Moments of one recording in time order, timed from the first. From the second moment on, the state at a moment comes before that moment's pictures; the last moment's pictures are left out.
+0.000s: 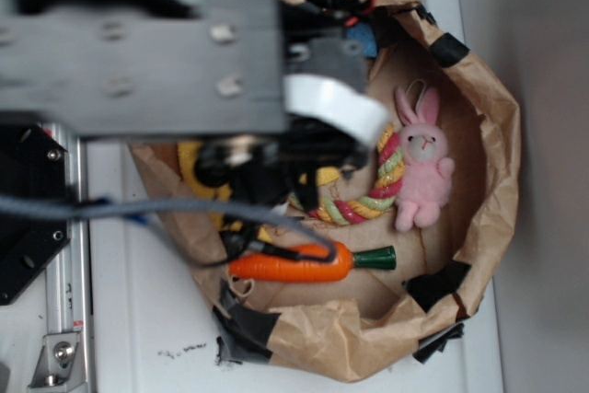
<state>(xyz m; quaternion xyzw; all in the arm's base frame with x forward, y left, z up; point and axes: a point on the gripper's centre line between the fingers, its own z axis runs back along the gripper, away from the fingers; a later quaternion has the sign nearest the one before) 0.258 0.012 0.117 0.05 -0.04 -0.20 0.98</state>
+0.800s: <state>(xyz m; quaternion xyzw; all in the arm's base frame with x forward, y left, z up) 0.261 0.014 0.116 0.04 -0.05 -0.20 0.98</state>
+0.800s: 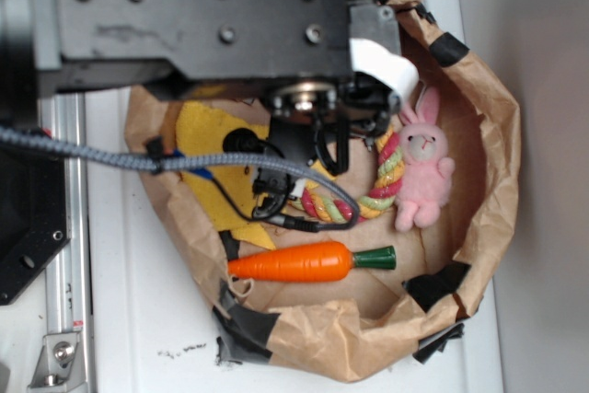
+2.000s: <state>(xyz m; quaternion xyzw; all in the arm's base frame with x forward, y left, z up) 0.313 0.007 0.011 0.06 -0.02 -0.31 0.95</state>
